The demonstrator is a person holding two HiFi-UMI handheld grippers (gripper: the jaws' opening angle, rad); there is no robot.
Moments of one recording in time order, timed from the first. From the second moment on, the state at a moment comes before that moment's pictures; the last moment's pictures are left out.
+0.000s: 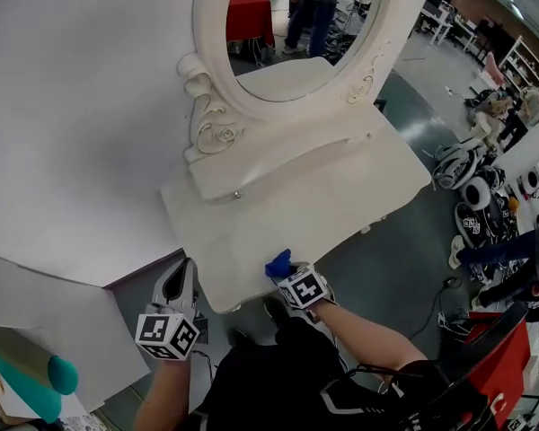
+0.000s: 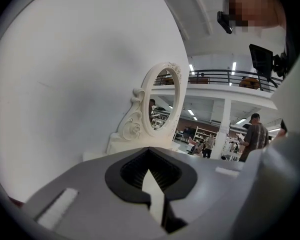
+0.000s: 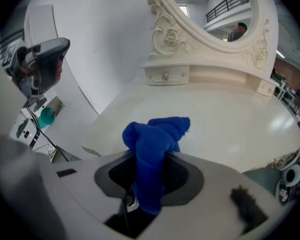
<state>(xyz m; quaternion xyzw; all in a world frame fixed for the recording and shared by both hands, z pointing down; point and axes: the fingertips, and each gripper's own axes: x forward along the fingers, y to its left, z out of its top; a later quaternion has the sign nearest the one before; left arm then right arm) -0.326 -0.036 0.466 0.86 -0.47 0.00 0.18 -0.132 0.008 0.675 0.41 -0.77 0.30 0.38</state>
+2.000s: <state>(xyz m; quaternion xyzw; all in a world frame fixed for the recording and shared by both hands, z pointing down) -0.287 -0.079 0.450 0.84 -0.52 -0.01 0.17 -0.069 -0.025 0.672 0.39 -0.79 0.28 0.39</state>
